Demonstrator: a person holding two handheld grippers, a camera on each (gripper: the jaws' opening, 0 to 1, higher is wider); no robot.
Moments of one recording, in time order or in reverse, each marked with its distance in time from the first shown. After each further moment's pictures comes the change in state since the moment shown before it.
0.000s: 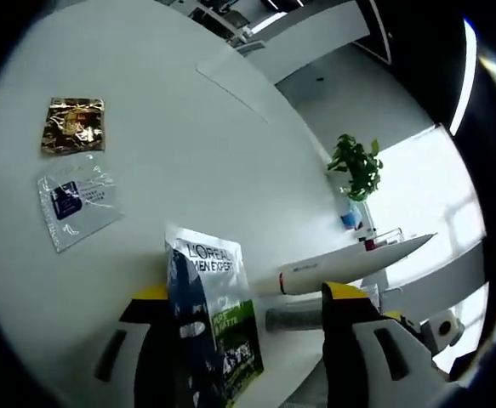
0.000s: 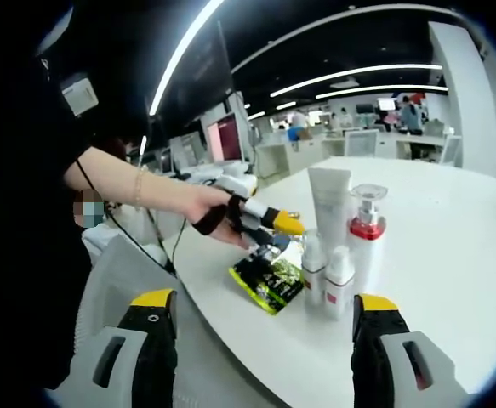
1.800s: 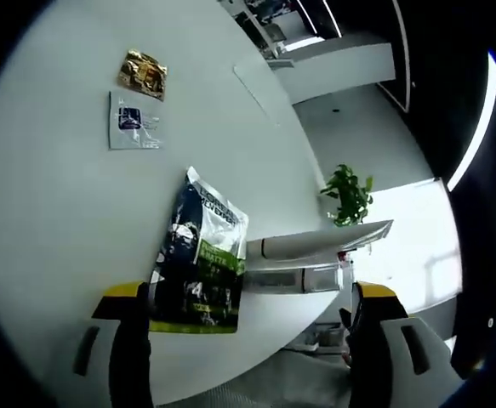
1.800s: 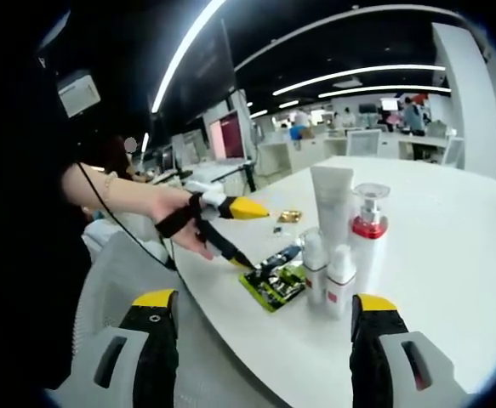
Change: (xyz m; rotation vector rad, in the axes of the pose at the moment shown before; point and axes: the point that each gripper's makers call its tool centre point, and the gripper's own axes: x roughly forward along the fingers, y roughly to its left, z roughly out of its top) left arm -0.051 -0.034 -0.053 -0.262 -0.065 -0.050; right arm 0.000 0.002 -0.003 -0.014 0.010 0.007
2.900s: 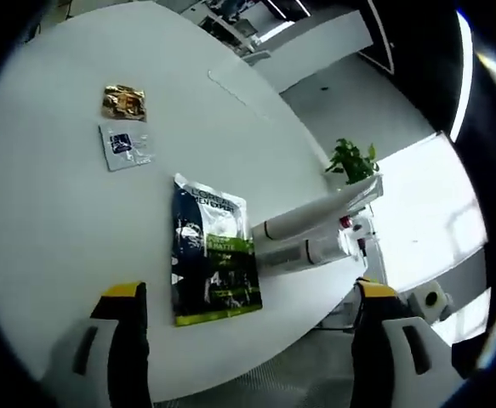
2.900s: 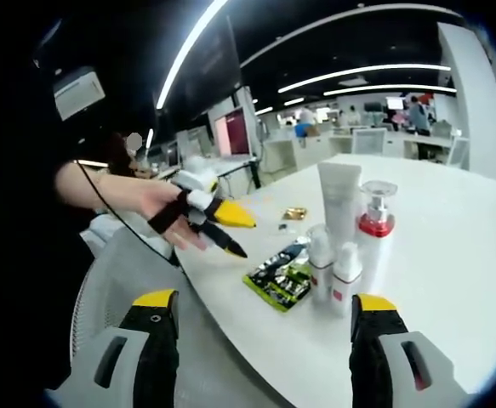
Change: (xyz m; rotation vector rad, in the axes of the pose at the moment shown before) left arm -0.026 0.033 0.017 0.236 0.005 0.100; right arm 0.002 0.007 -0.002 -0.013 0.016 0.022
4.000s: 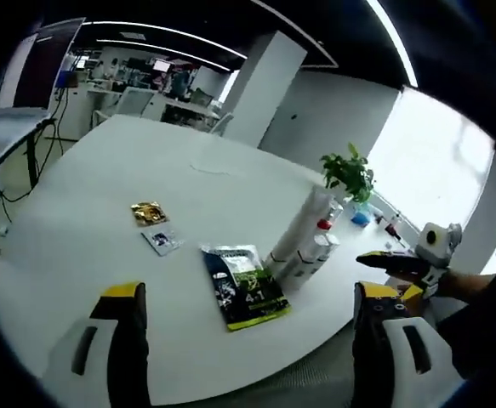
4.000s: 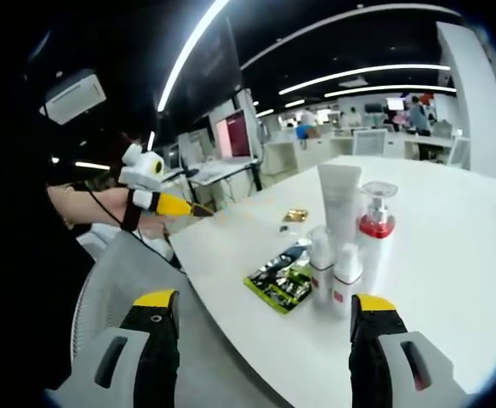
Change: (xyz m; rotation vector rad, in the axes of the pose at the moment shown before) left arm -0.090 -0.023 0.007 0.467 -0.298 0.121; right arm -0.001 -0.001 0.001 0.006 -0.013 0.007
